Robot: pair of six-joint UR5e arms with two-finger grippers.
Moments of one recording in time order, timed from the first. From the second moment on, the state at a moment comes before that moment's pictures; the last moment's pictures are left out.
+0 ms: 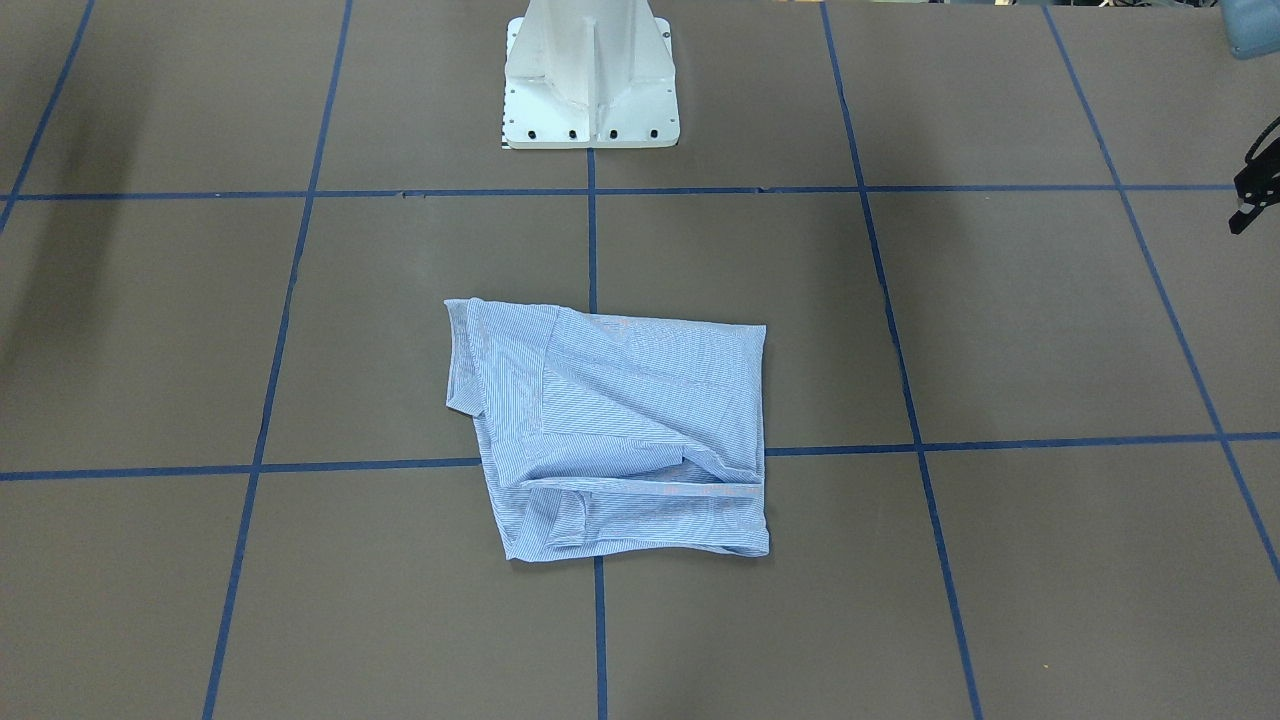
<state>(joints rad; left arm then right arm) -1.42 -1.34 -1.89 -1.85 -2.31 -0.01 1.54 -1.94 1.97 -1.57 2.30 -0.02</state>
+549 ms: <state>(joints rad) -1.53 -1.31 -1.86 -1.60 -2.33 0.21 1.54 -1.94 1.97 -1.57 2.31 -0.02</state>
